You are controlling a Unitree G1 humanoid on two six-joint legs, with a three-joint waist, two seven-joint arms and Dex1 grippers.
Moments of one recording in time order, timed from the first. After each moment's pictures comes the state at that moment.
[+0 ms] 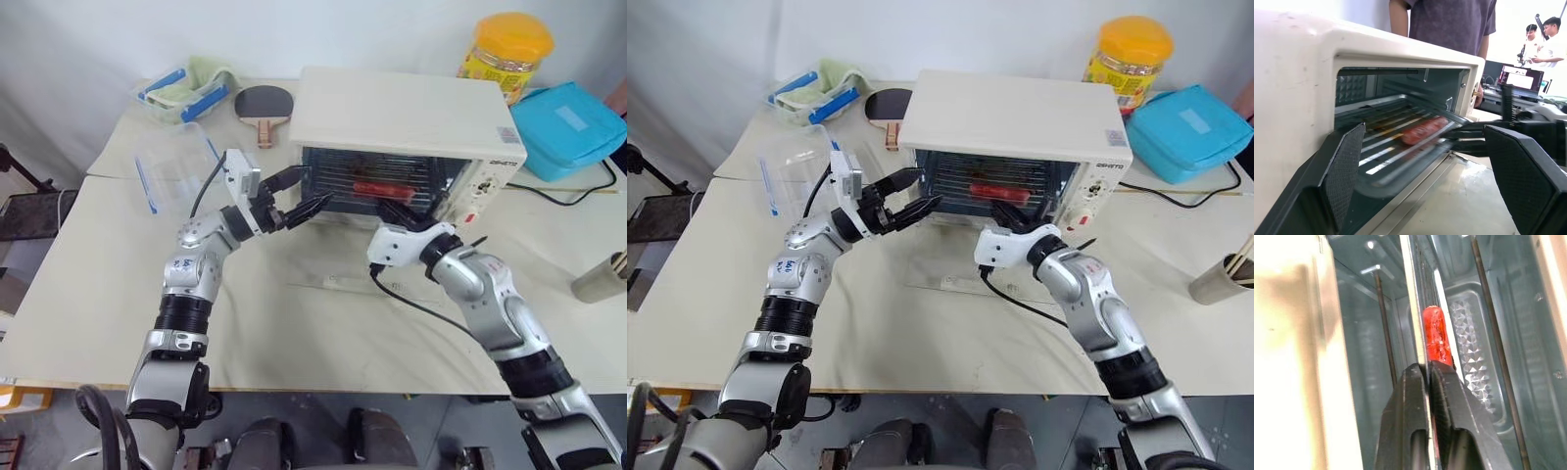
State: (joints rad) left arm -0.77 0.26 0.08 0.40 -0.46 0.17 -0.90; right arm -0.40 -0.55 0.21 -0.19 -0.63 -0.03 0.37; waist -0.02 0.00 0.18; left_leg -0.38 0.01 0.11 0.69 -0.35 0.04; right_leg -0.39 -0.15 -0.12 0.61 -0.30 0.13
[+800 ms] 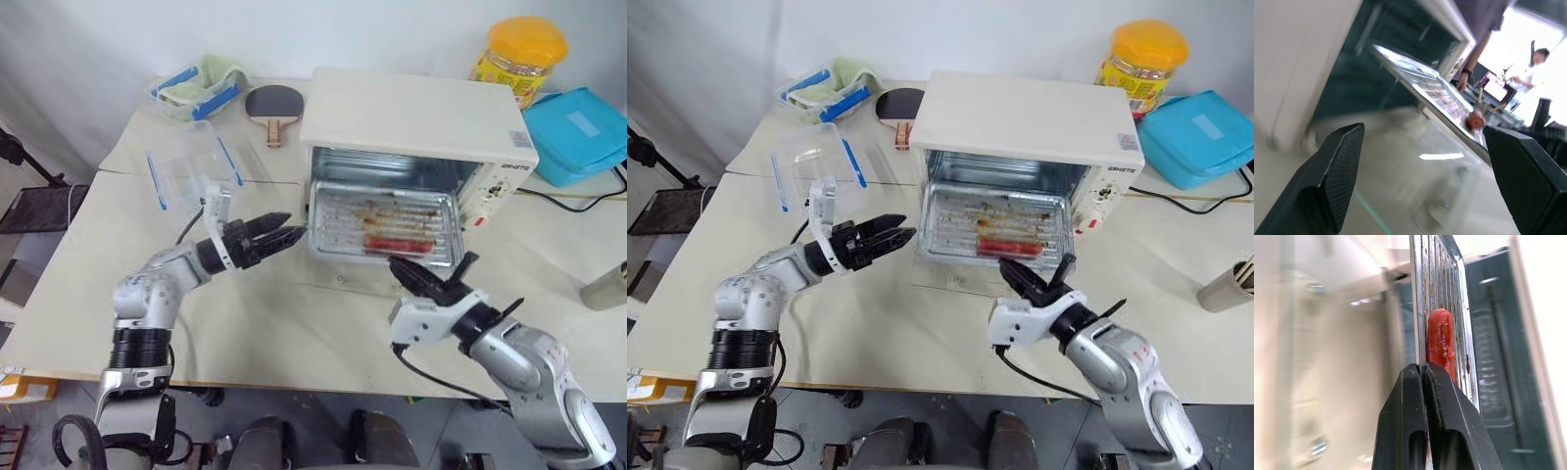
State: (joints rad) left arm -0.57 0.39 0.19 0.07 -0.77 0.87 -0.79; right arm 0.05 -0.62 0.09 -0.64 -0.63 -0.02 0.49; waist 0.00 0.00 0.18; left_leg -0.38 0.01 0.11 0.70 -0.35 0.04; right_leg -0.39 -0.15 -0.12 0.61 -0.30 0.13
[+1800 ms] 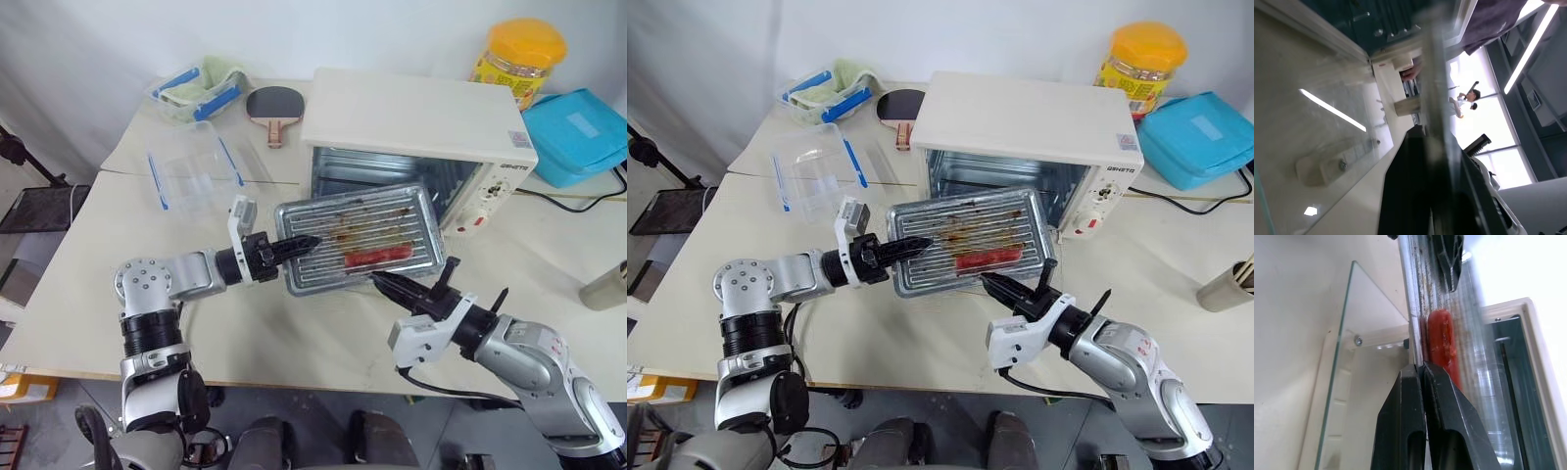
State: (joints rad) left arm -0.70 0.21 0.49 0.19 -1.19 1.58 -0.24; right arm -0.01 -0.67 0.07 -0.55 -0.49 -0.26 0.55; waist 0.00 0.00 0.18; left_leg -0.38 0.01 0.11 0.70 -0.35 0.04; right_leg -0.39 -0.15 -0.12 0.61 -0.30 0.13
